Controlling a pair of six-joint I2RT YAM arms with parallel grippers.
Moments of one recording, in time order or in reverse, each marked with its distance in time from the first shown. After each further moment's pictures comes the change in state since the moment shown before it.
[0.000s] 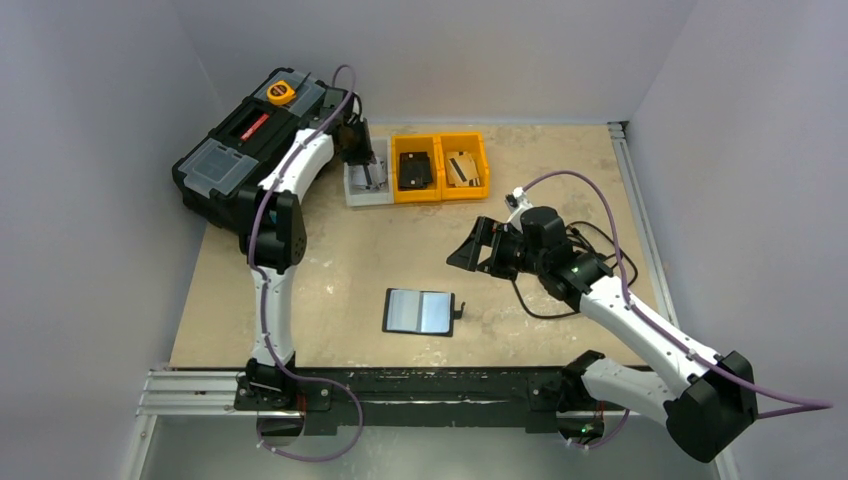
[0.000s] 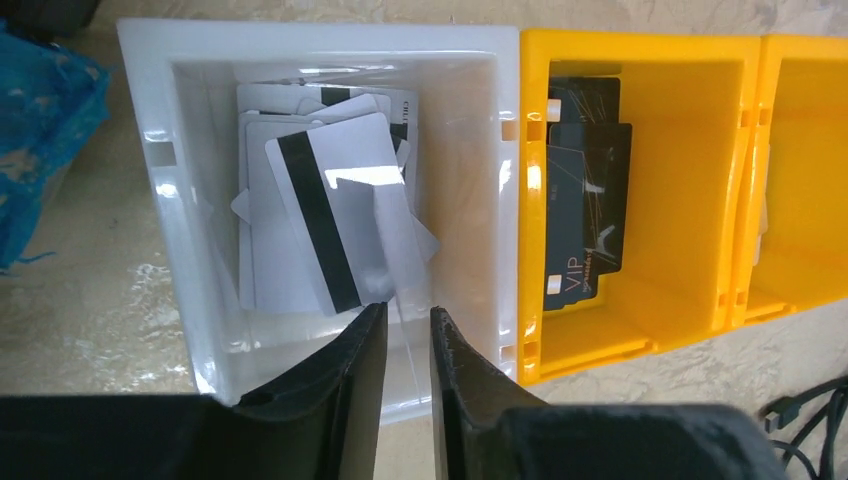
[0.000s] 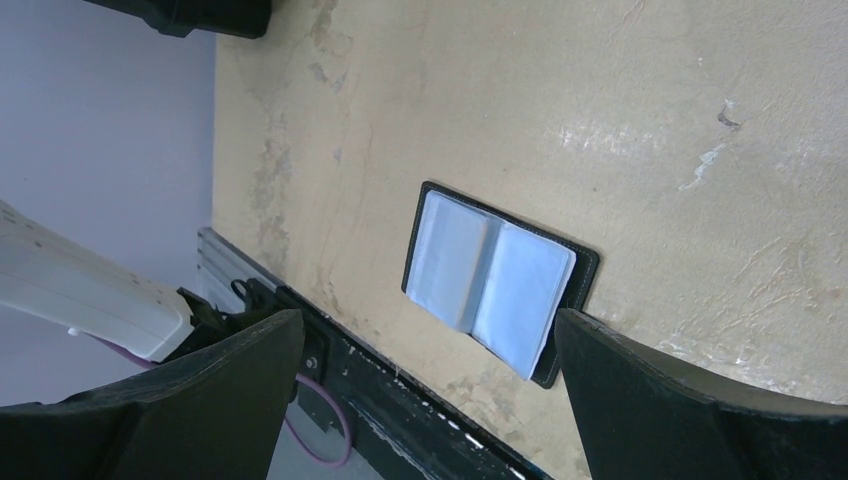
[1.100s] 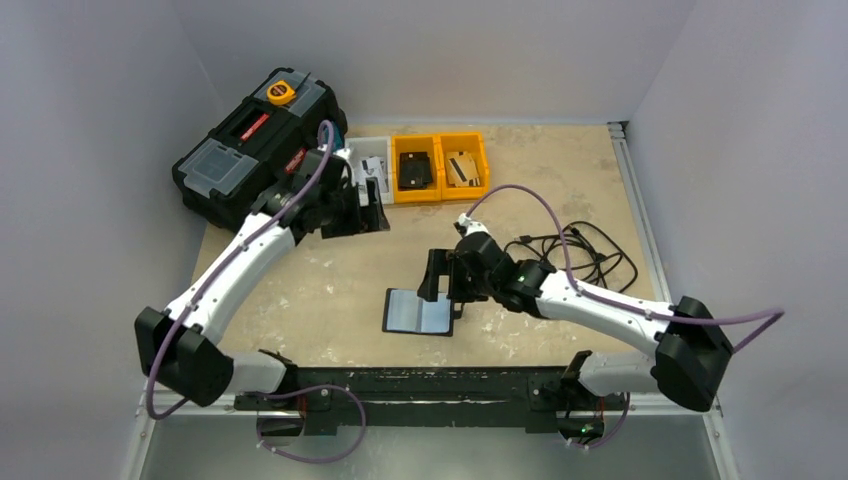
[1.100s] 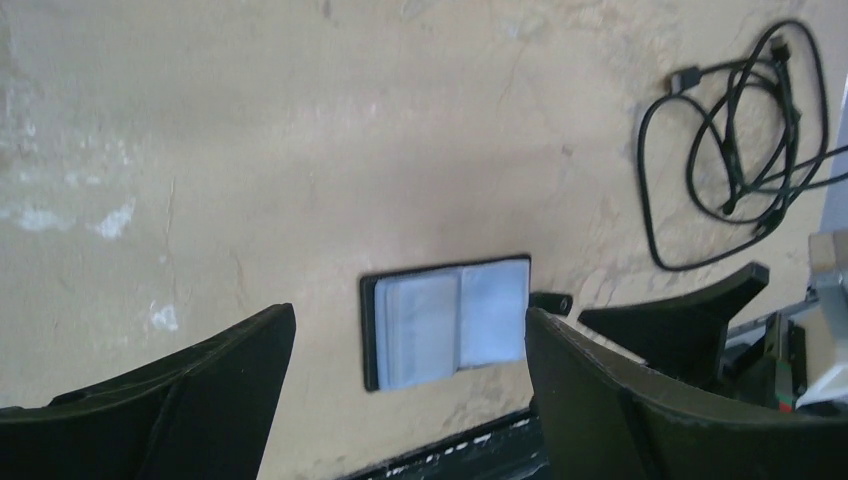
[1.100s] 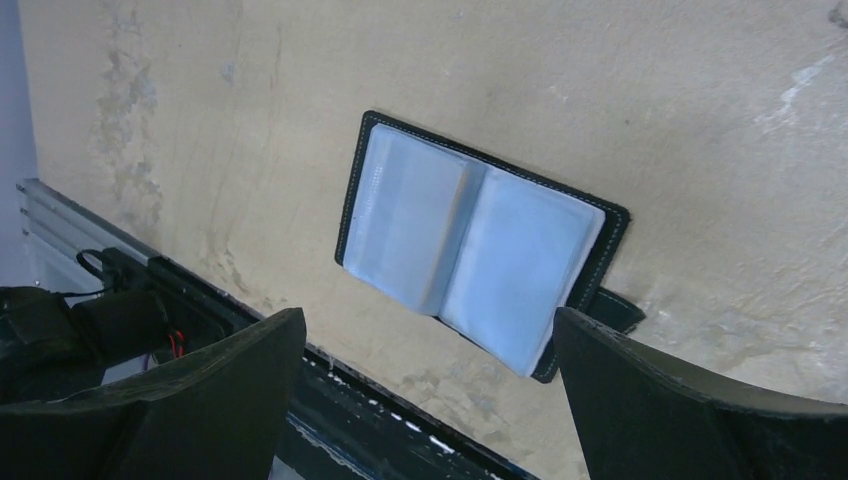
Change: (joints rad) left arm -0.207 -0.882 -0.745 -0.103 -0.020 -0.126; right arm 0.329 0.208 0.035 -0.003 0.299 0.034
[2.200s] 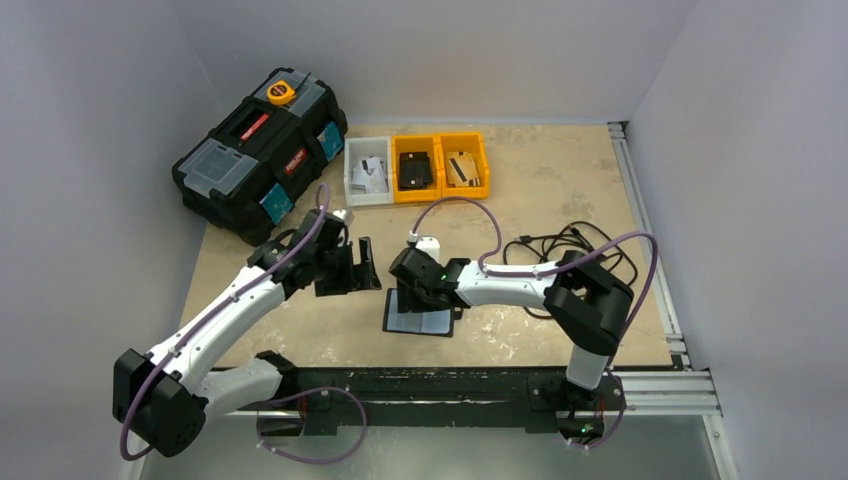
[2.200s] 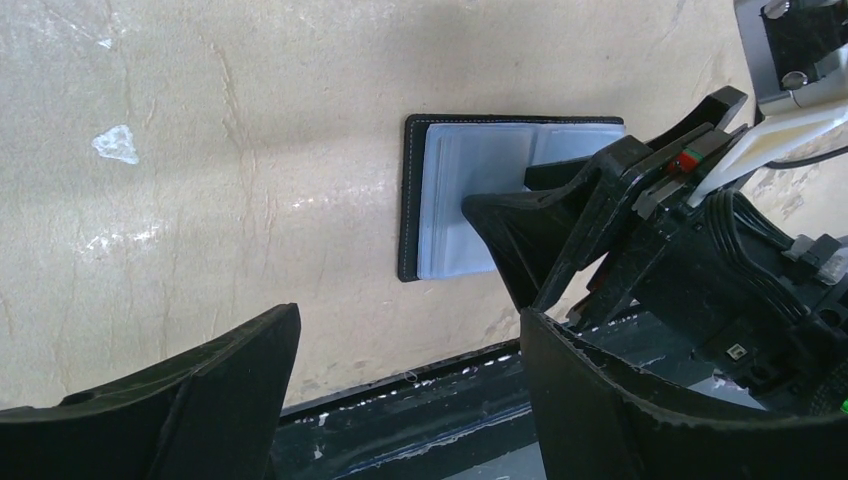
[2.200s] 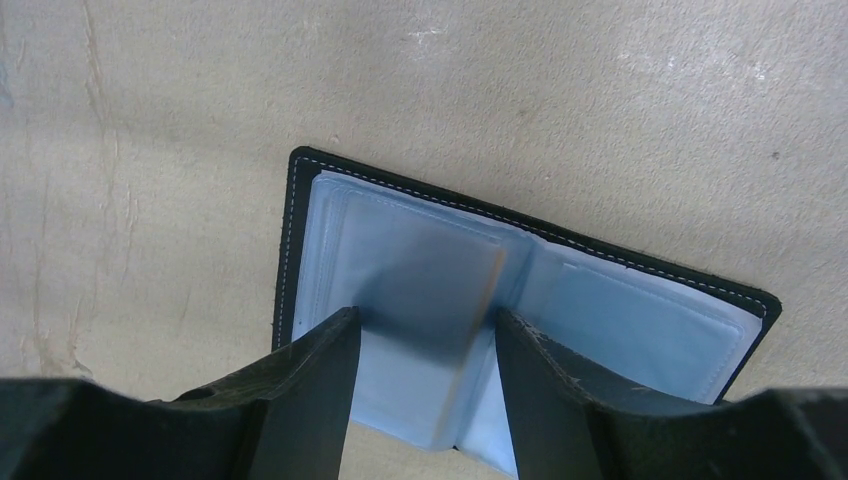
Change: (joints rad) left arm -0.099 -0.308 -0.447 -0.014 0.004 -0.106; right arm 0.179 0.537 0.277 -0.043 0.213 0.104
